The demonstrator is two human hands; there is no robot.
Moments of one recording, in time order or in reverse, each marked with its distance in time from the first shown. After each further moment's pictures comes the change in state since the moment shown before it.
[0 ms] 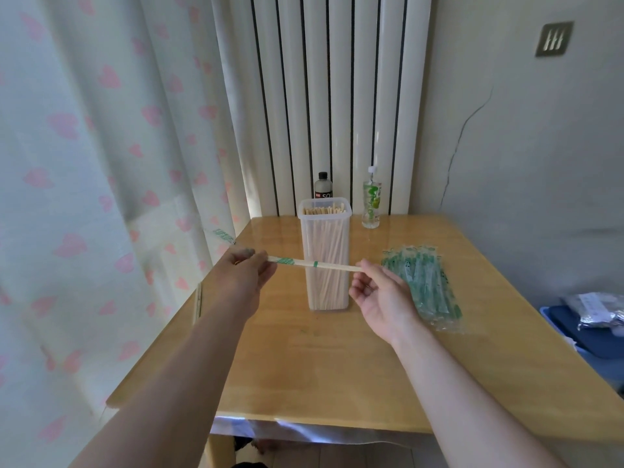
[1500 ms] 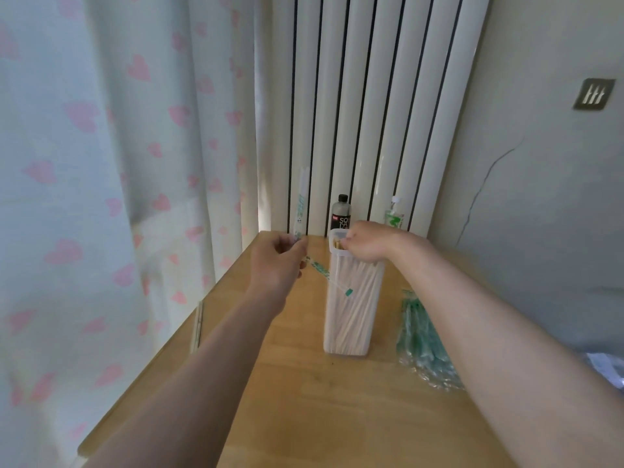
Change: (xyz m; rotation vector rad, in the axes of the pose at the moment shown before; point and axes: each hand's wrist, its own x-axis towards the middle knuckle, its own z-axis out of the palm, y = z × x) left_hand 0.039 0.034 0.041 0.369 -0.124 0.268; right_hand 0.120 -0.067 0.148 -2.144 -0.263 -0.114
